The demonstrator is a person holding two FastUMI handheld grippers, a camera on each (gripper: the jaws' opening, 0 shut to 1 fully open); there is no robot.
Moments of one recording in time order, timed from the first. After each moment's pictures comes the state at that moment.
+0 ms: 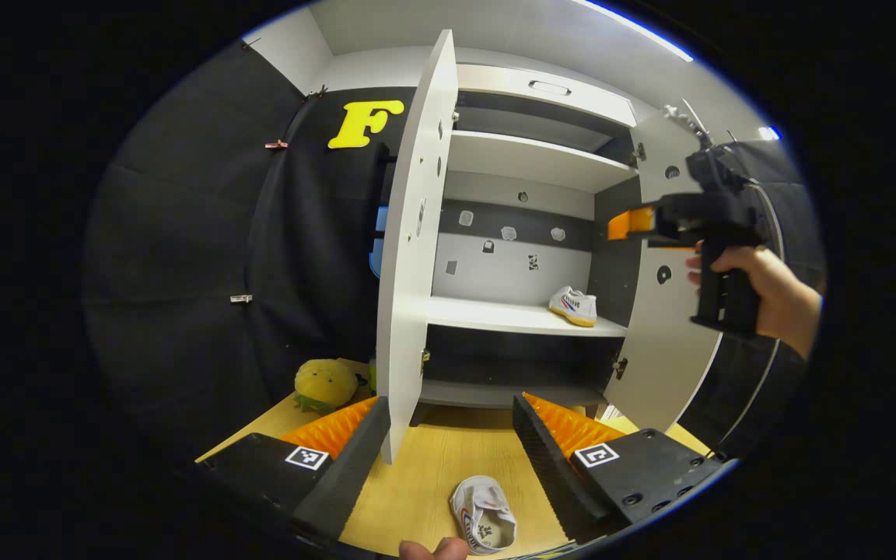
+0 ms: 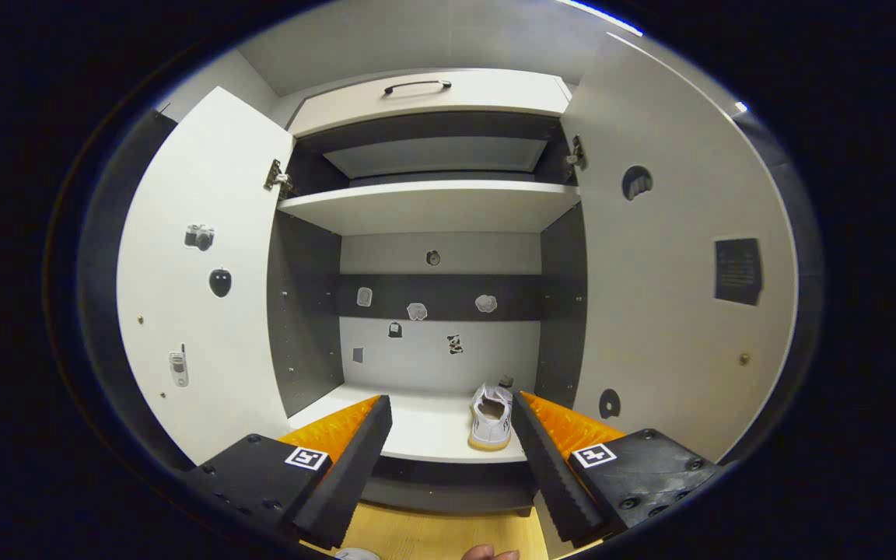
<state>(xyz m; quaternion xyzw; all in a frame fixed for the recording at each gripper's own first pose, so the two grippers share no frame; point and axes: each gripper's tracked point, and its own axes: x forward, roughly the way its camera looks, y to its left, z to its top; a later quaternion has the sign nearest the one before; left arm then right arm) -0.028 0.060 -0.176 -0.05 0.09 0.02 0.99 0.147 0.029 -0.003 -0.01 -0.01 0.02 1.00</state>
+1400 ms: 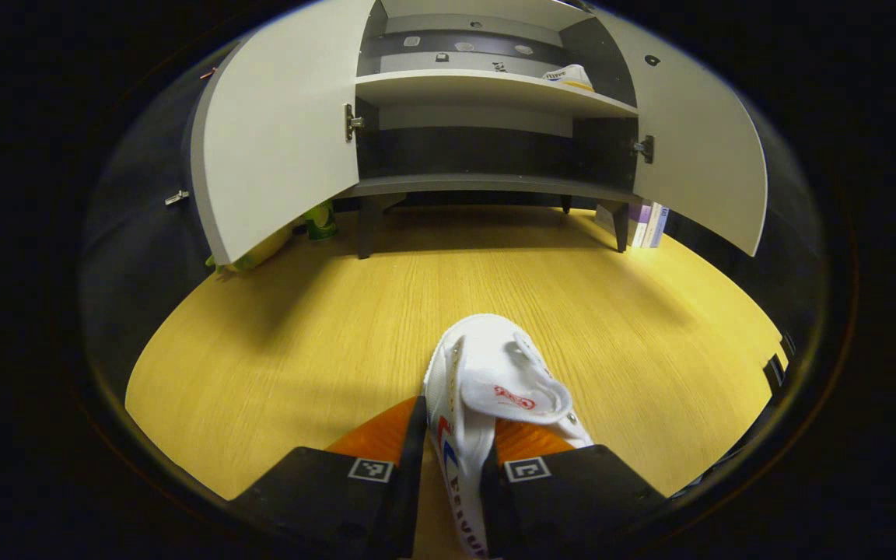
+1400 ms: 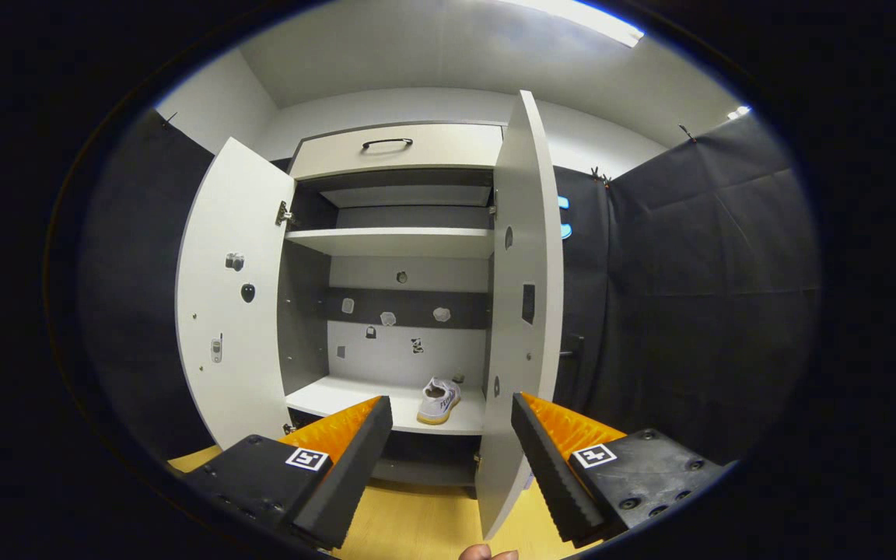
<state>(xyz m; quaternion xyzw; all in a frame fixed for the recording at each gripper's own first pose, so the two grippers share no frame) 0.027 0.004 -0.500 0.00 0.32 -0.01 0.95 0.027 -0.065 0.030 -0.05 -0.03 -0.01 1.00</state>
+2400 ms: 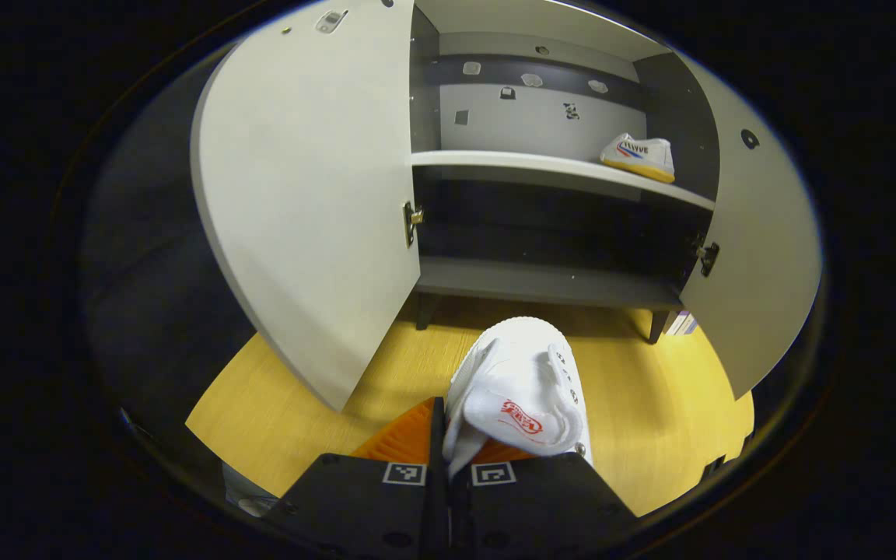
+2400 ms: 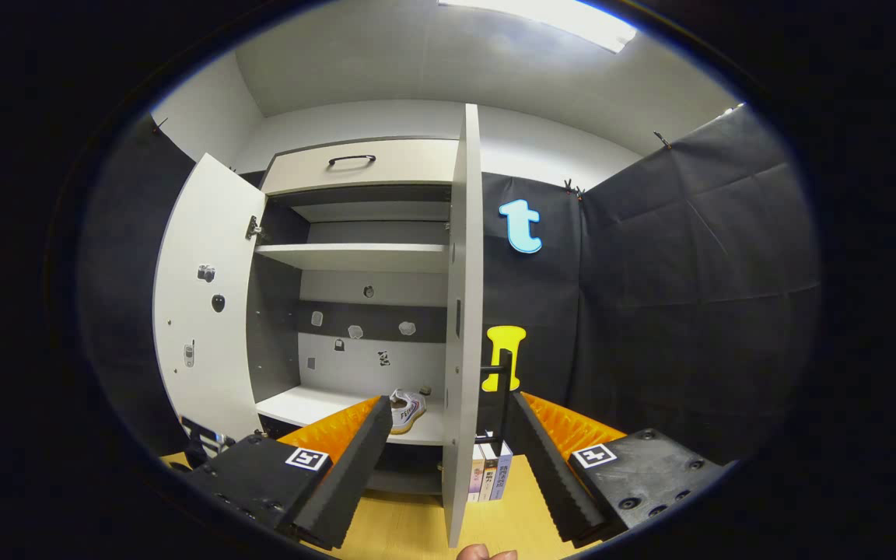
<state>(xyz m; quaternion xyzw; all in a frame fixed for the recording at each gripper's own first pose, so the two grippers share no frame) 0.090 0.016 -0.309 -0.04 0.32 0.08 0.94 0.021 -0.124 0.048 -0.04 -0.06 -0.03 1.00</state>
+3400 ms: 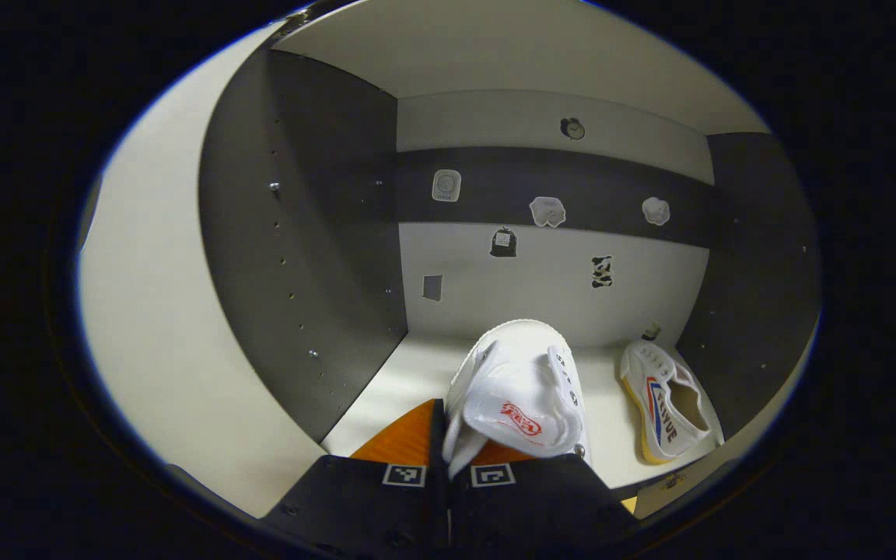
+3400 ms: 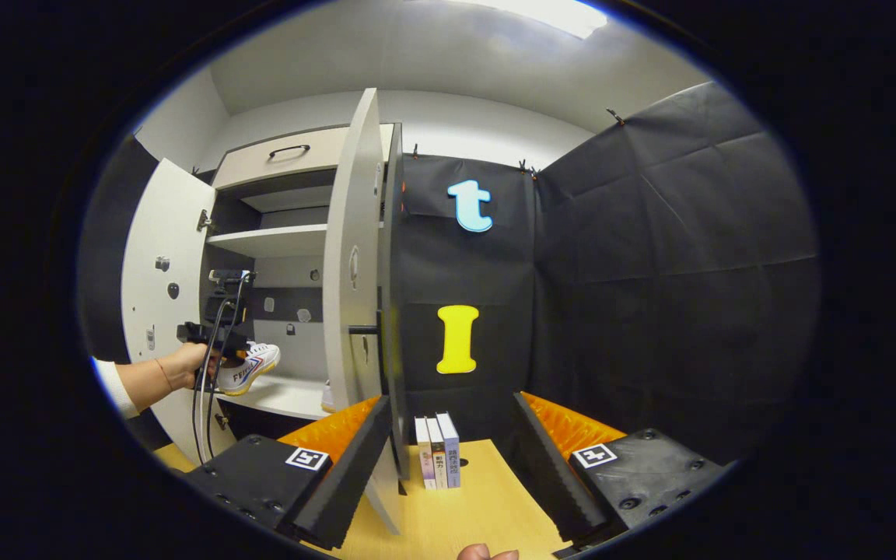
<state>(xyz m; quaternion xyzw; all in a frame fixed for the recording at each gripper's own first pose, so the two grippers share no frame) 0.403 0.022 -0.104 -0.03 0.24 0.13 0.96 0.009 -0.245 0.026 -0.01 -0.04 -0.10 0.99</state>
